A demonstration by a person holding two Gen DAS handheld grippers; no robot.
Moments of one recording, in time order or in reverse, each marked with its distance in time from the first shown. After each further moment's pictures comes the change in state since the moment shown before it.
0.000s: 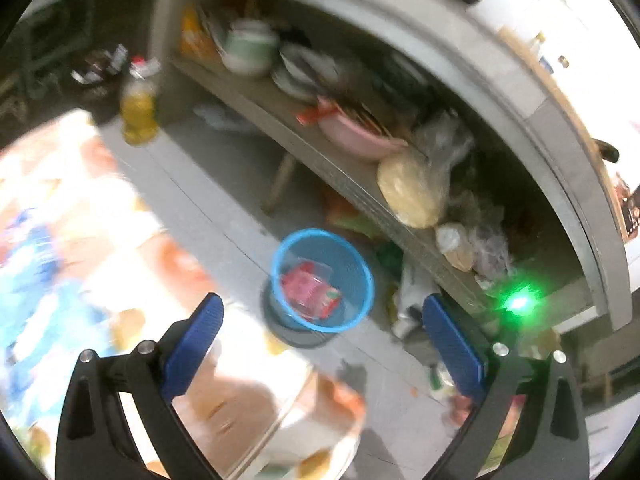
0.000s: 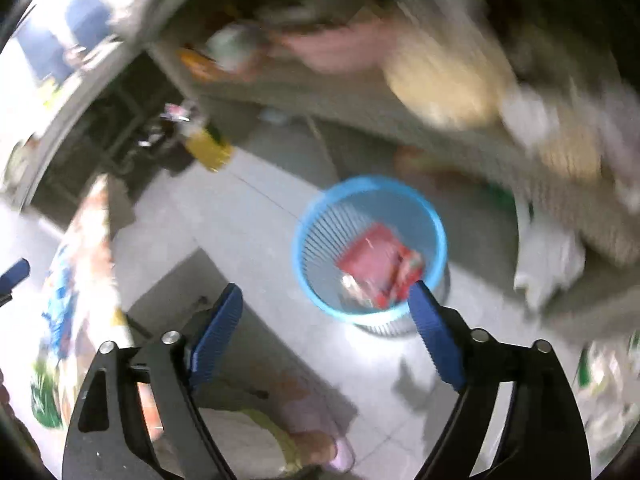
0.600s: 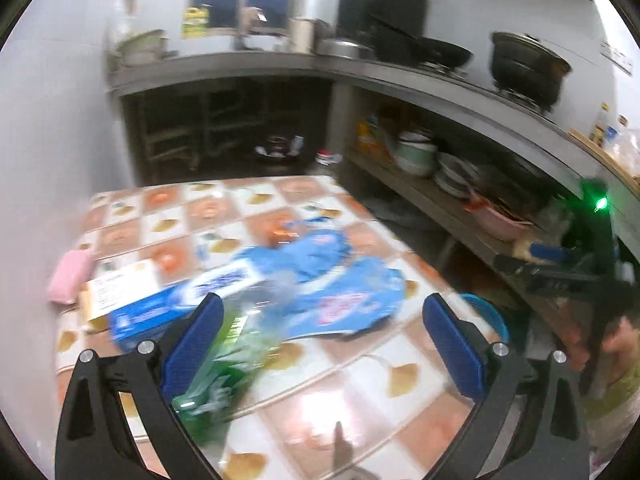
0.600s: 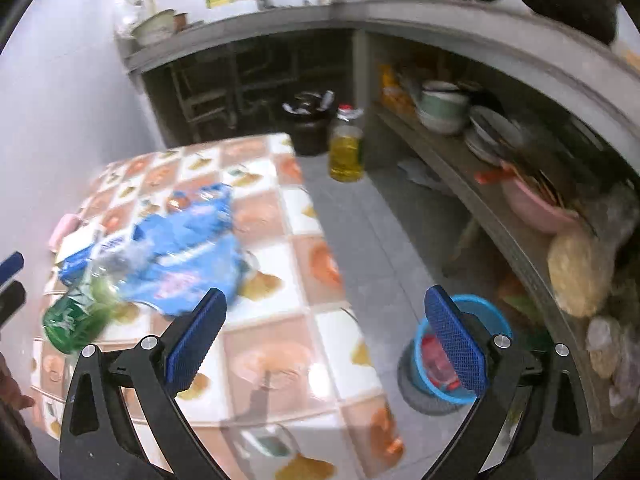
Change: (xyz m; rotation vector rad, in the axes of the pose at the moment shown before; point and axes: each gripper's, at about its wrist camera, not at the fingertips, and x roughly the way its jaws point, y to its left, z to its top) left arm -0.198 0.105 -0.133 -0.108 -0.373 0.499; right arm -0.047 0.245 -0.007 -0.579 -0.060 0.135
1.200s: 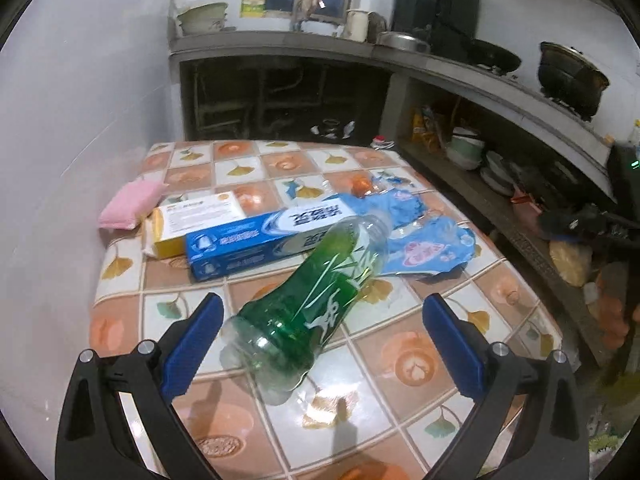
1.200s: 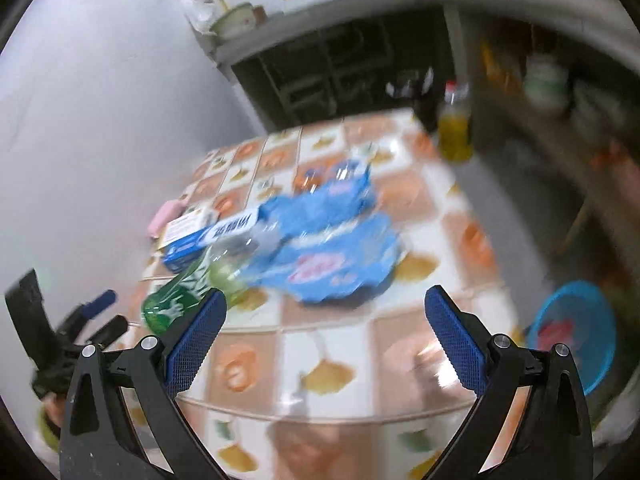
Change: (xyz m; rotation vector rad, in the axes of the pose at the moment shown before) left arm -0.020 0.066 -0.071 -0.087 0.024 0.086; right arm 0.024 0.051 -0.019 0.064 0.101 0.421
